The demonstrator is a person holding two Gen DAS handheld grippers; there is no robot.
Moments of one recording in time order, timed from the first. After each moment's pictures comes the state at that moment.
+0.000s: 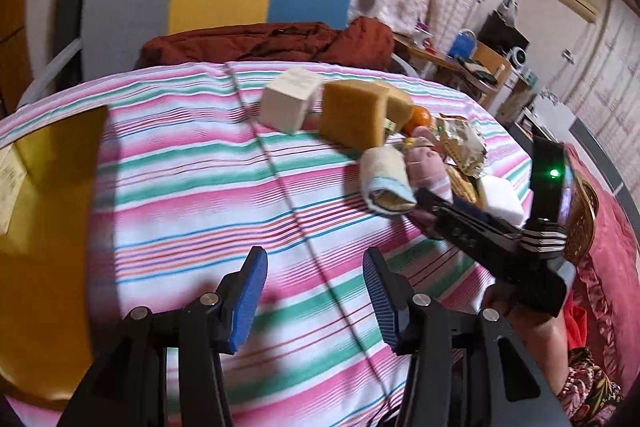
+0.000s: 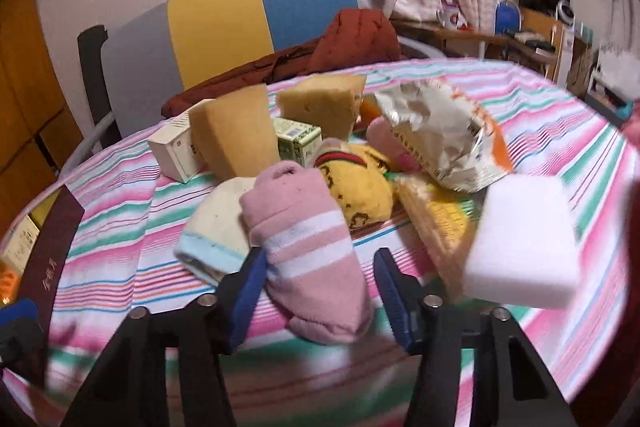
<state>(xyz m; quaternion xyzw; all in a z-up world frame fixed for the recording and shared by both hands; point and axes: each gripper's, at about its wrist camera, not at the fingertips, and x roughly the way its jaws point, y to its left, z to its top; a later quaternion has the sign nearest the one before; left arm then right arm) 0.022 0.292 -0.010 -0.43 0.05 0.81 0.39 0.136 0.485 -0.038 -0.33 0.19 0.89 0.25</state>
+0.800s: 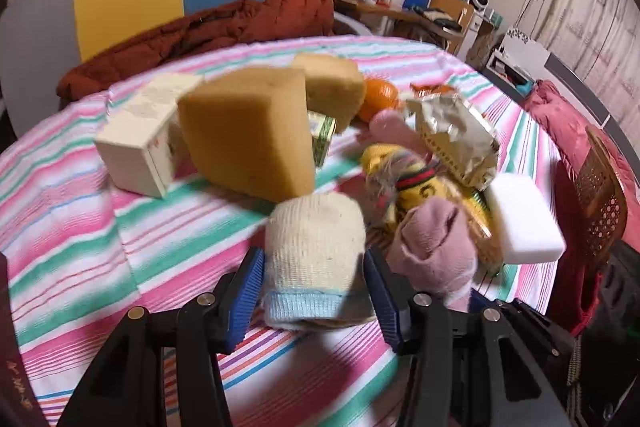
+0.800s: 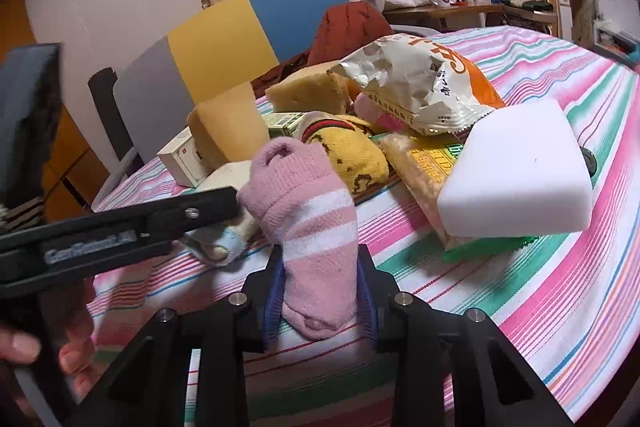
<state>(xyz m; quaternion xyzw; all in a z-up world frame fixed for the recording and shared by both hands) -0.014 0.438 -0.051 -0.44 0.14 0.76 0.46 0.171 0.485 -0.058 -0.28 0.25 0.90 0.23</state>
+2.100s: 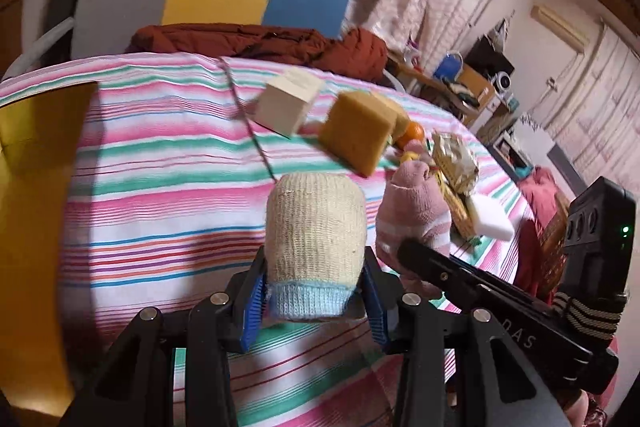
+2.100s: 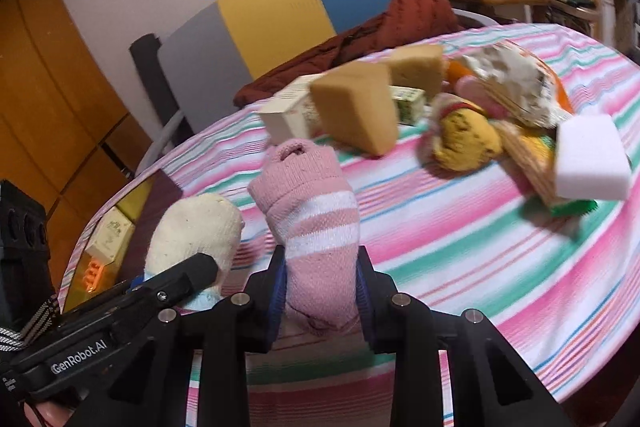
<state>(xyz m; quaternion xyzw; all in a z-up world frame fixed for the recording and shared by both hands) 0.001 0.255 -0.024 -0.42 -0.03 0.81 0.41 0.145 0.403 -0.017 -0.32 0.26 0.90 0.14</state>
